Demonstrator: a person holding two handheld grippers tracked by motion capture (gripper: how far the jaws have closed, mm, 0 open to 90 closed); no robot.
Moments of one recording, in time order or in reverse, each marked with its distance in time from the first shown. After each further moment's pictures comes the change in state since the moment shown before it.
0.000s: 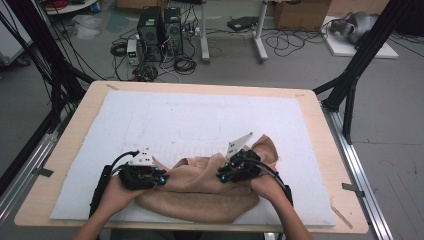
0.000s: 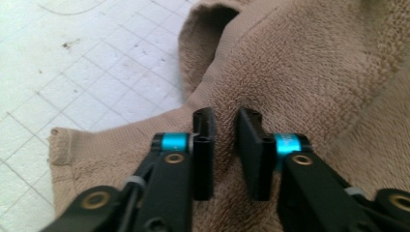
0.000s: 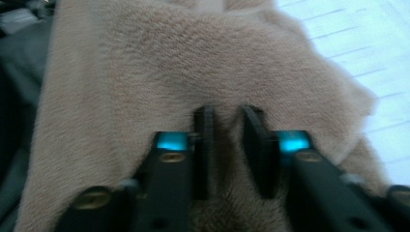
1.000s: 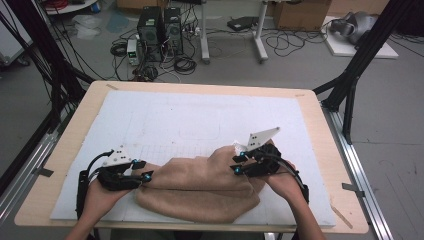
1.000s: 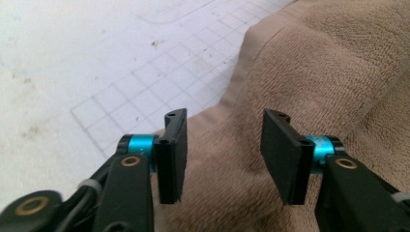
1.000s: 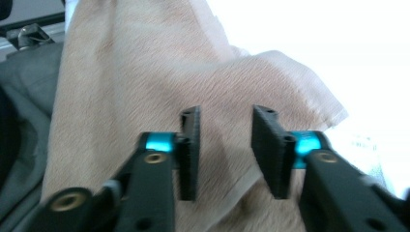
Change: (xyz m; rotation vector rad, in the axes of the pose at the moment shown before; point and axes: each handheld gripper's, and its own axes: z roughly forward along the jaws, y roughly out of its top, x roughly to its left) left arm 0.017 -0.025 -0.041 -0.121 0.128 -0.156; right arm -0.004 -0.004 -0.052 -0.107 -0.092 0.017
